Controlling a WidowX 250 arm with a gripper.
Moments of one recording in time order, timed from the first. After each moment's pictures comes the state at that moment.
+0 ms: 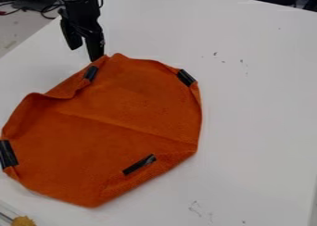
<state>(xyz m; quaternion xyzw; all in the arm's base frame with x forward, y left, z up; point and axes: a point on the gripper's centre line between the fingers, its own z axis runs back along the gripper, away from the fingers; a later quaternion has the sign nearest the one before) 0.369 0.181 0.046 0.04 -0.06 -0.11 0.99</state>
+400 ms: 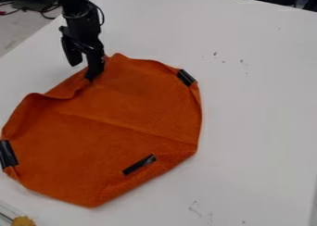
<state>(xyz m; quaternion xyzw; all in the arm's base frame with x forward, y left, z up) 0.356 0.169 0.015 0.02 -0.03 -0.10 0.99</state>
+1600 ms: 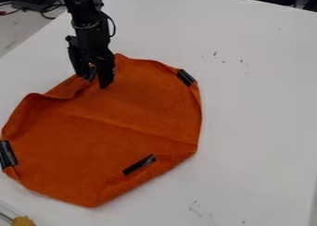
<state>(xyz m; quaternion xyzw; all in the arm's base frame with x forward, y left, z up) 0.337 0.147 0.020 0.03 -0.03 -0.07 1.00</state>
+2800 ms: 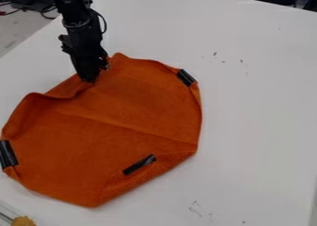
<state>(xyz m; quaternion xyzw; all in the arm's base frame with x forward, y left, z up) 0.338 0.158 0.017 0.02 -0.05 -0.06 1.00</state>
